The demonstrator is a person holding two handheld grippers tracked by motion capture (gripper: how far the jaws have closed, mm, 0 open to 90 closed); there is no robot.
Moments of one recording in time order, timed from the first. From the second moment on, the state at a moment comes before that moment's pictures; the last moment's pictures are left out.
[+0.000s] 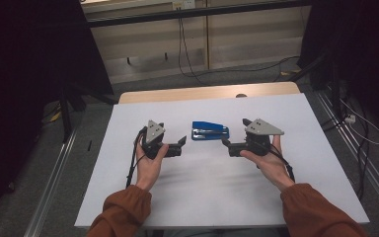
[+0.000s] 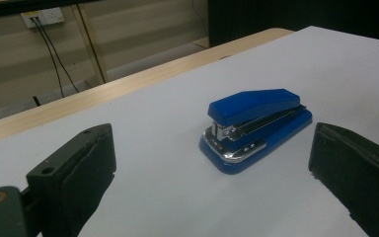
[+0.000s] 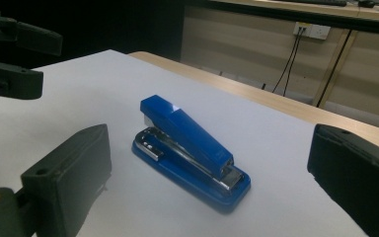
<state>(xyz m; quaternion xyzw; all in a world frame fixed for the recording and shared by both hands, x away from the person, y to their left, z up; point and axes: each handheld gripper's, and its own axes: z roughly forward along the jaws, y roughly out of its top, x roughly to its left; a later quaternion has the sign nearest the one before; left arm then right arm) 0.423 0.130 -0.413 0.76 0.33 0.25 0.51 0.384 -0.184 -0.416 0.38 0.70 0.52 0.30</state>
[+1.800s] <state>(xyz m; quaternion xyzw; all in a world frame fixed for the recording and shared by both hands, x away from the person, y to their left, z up) 0.470 0.120 -0.433 0.77 0.35 0.22 0.48 0.444 -0.146 -0.434 0.36 0.75 0.50 0.24</state>
